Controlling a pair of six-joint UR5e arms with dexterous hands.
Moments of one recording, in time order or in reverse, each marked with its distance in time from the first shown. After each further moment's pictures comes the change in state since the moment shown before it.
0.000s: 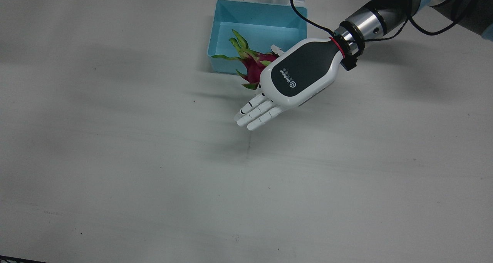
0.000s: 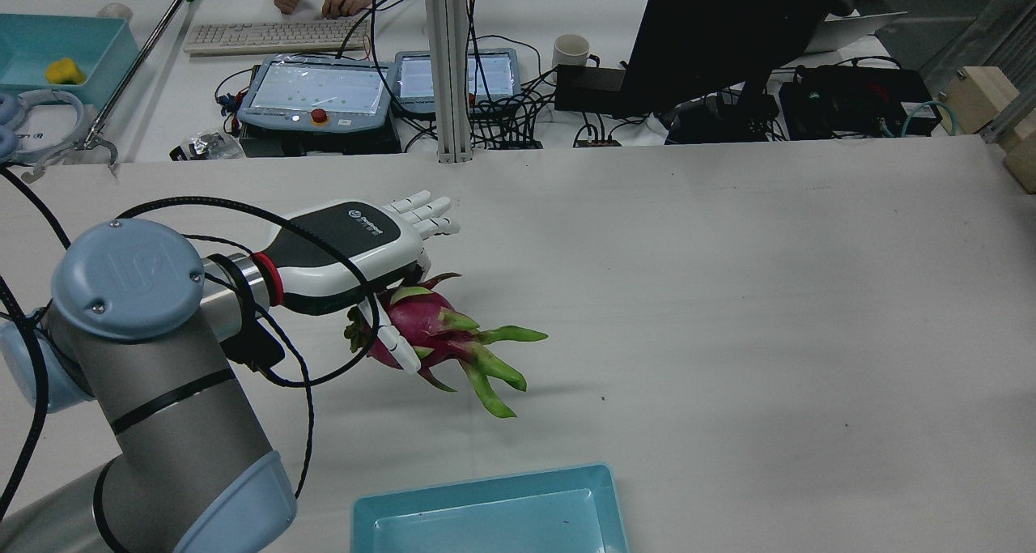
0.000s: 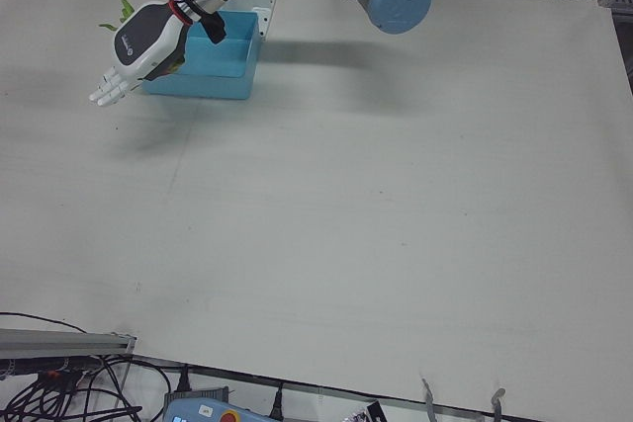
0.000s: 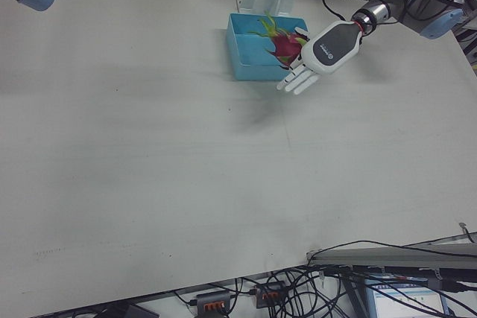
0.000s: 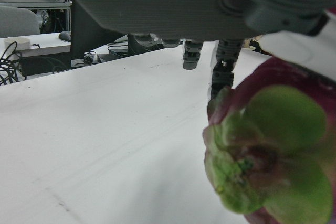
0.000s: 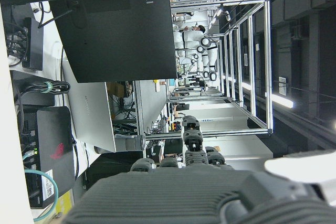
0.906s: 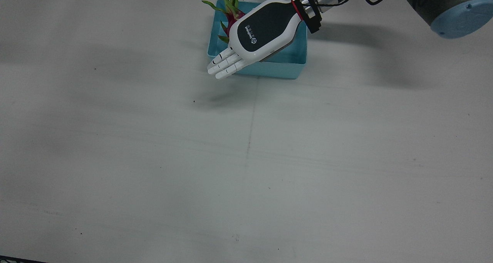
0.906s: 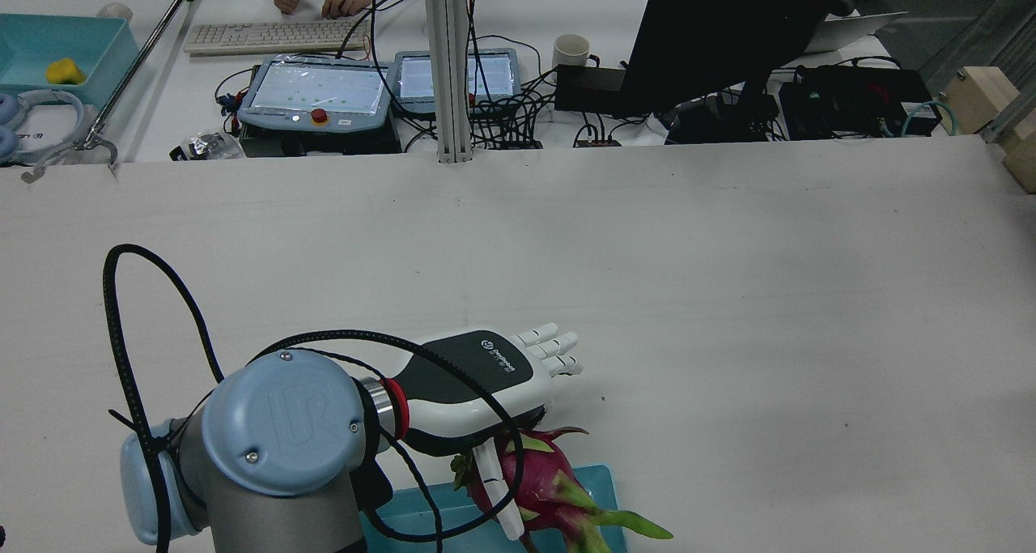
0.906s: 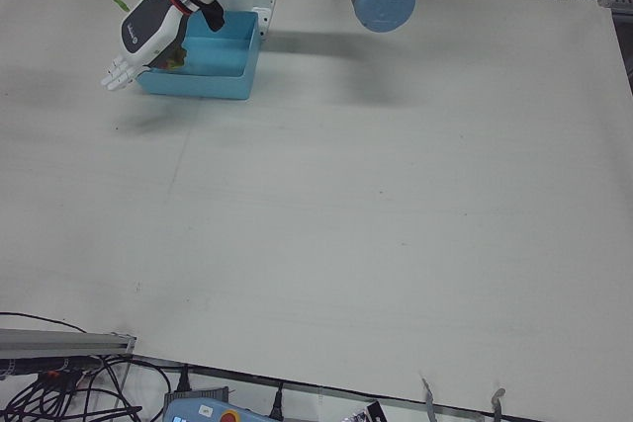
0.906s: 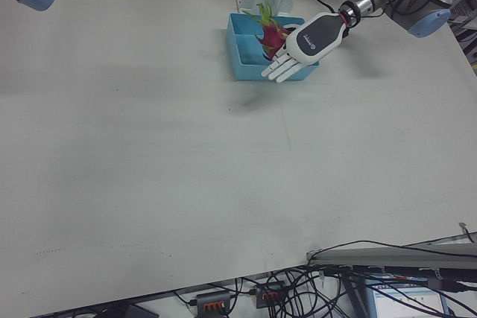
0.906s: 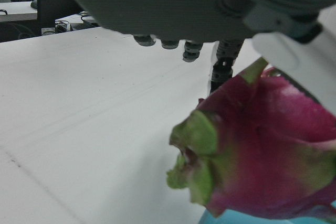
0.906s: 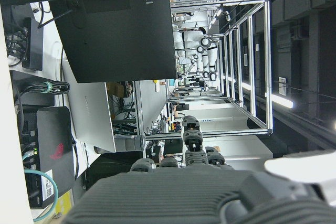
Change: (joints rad) left arm 0.087 -0.014 -0.001 0.057 0.001 0.000; right arm 0.000 0.000 0.001 0.000 0.000 -0.001
